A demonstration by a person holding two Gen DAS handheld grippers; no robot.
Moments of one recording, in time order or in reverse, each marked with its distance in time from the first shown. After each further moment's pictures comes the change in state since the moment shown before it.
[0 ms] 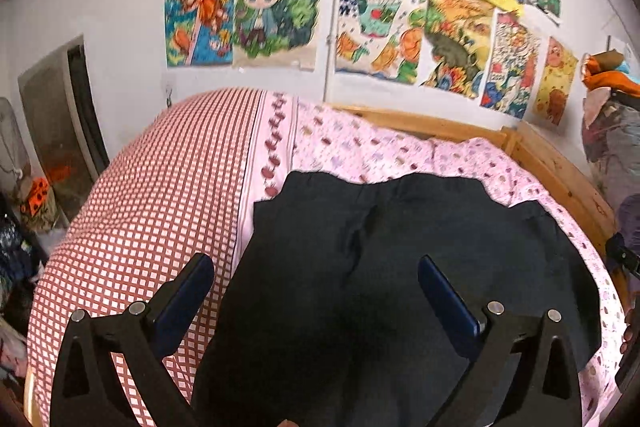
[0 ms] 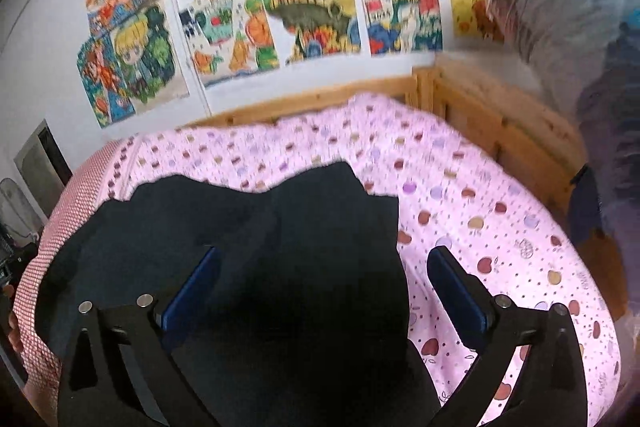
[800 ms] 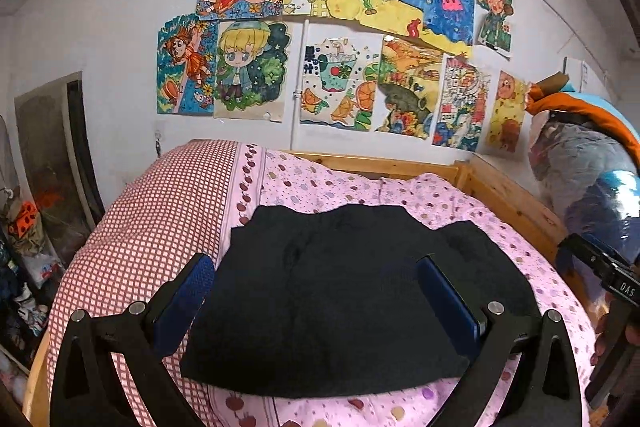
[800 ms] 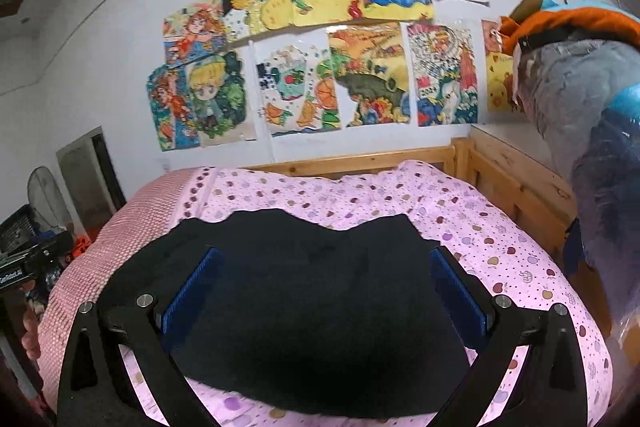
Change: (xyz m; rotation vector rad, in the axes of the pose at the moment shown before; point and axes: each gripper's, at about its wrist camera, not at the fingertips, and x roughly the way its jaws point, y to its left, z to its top) left arm -0.118 -0.034 -0.023 0.006 -0.158 -0.091; right arm -0.122 0.067 -0.024 -0.117 -0.196 0.114
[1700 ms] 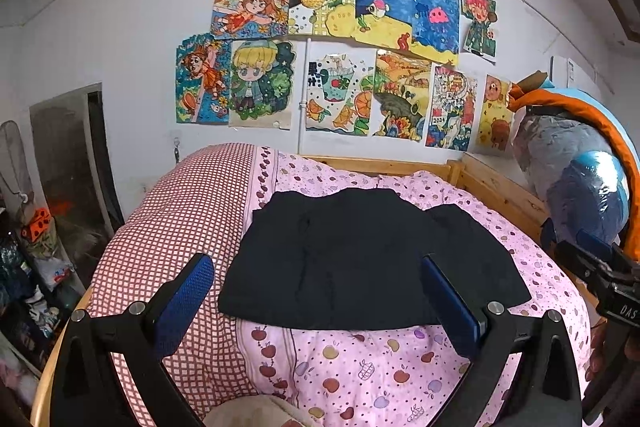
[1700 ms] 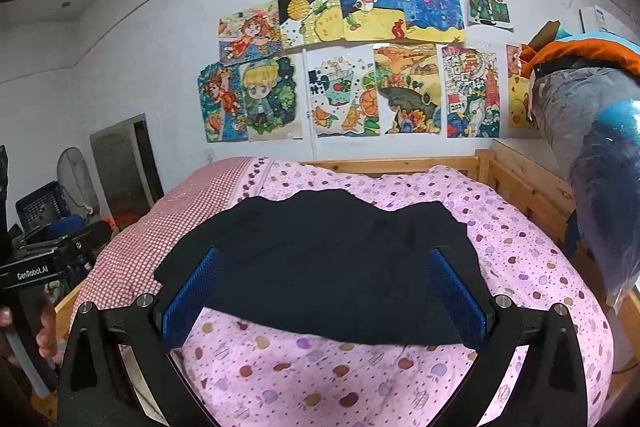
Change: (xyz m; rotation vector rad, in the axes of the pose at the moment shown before) left arm -0.105 0.004 -0.050 0.030 -0.060 0.031; right arm -0.100 0.063 -0.051 -0.067 -0.031 0.072
